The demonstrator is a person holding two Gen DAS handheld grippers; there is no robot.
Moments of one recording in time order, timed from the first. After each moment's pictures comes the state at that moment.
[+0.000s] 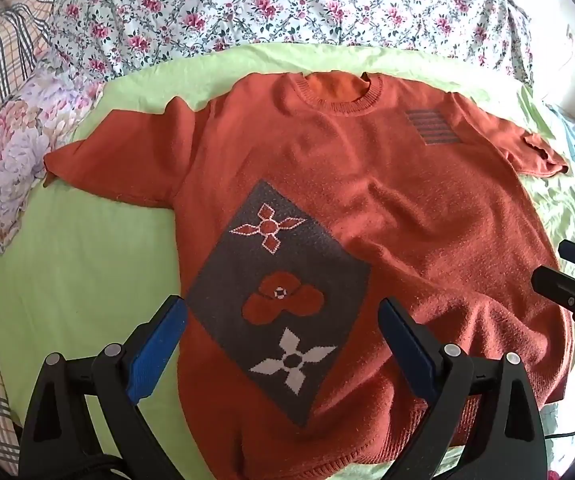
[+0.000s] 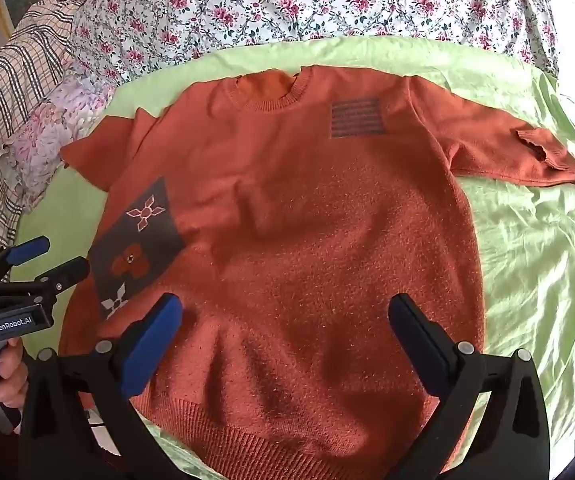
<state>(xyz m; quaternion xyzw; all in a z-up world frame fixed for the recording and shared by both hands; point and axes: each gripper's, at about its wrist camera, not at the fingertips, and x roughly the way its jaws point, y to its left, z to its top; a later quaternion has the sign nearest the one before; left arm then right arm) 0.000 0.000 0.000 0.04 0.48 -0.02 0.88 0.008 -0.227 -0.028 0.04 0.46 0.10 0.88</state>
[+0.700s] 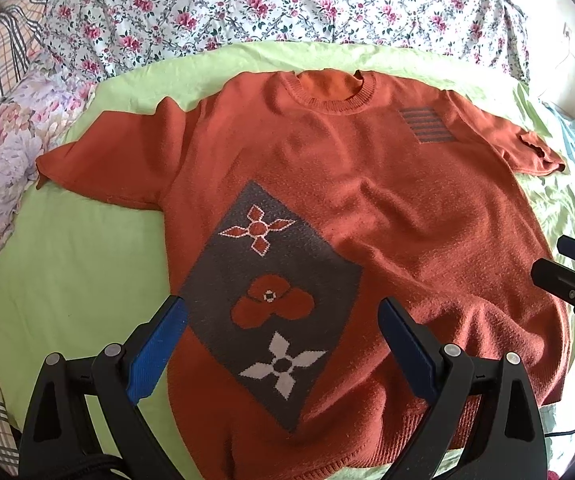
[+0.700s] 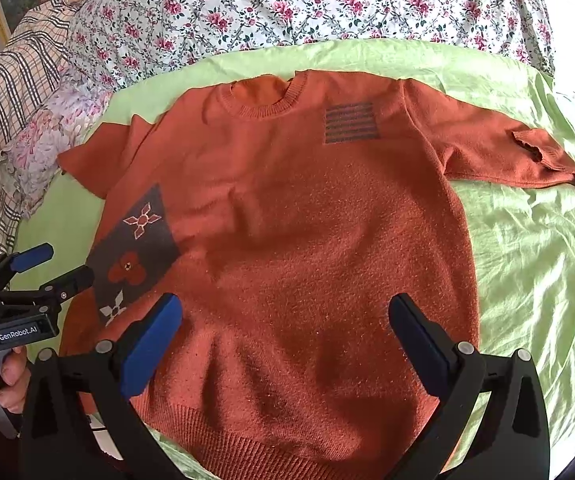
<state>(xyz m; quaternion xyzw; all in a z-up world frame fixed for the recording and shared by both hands) 0.006 -0.009 -0.003 0.04 0.48 -0.03 0.88 0.011 -0.231 -0.025 0.05 0.46 0.10 0.88</state>
